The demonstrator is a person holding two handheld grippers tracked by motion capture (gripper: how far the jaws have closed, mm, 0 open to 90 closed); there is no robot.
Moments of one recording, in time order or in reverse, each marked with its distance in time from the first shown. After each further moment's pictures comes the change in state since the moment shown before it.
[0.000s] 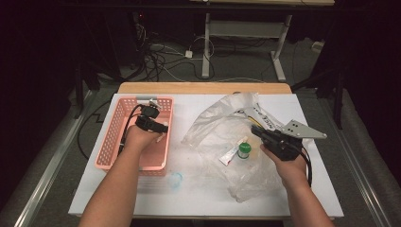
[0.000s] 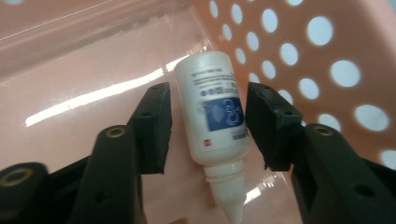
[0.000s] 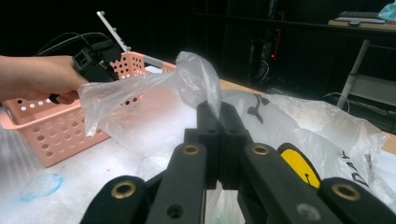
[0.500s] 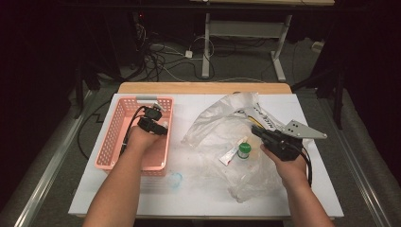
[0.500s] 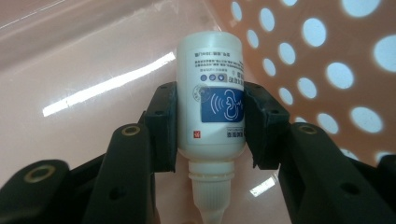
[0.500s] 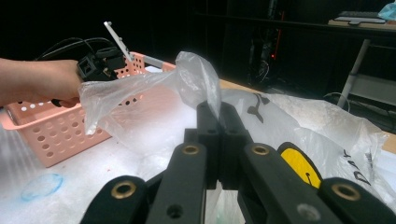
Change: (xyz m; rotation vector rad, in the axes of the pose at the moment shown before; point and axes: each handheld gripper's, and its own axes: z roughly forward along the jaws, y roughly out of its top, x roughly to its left) left arm -0.004 0.000 0.011 0.050 0.055 0.040; right arm 0.000 -0.001 -0.001 0.000 0.002 0.000
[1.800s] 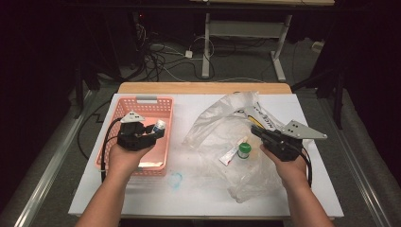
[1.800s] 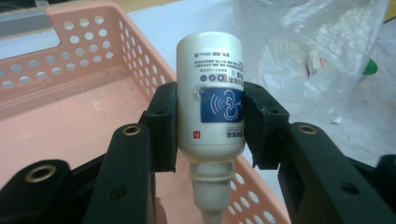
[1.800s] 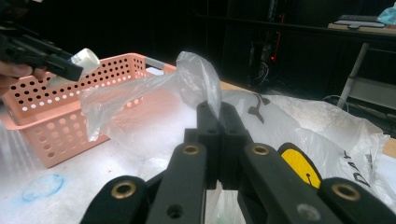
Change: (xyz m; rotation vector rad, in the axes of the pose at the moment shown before) left arm -0.046 -0.082 -0.106 -0.494 -0.141 0.049; right arm 0.003 0.003 -0.001 -0.005 -0.003 -0.010
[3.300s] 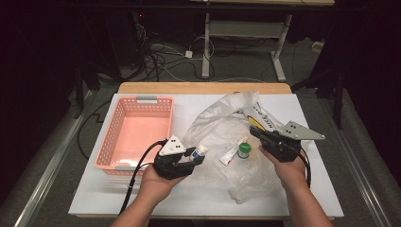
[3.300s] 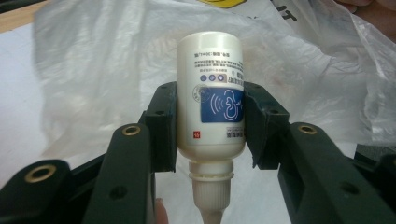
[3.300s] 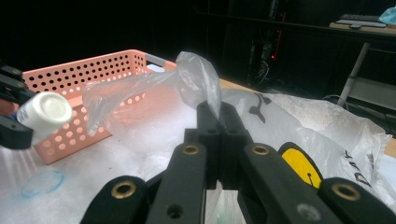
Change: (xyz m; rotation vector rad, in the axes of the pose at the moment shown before) left arm -0.109 -0.013 0.030 -0.023 -0.229 0.212; right arm 0.003 -0.001 0.002 0.008 0.001 -0.014
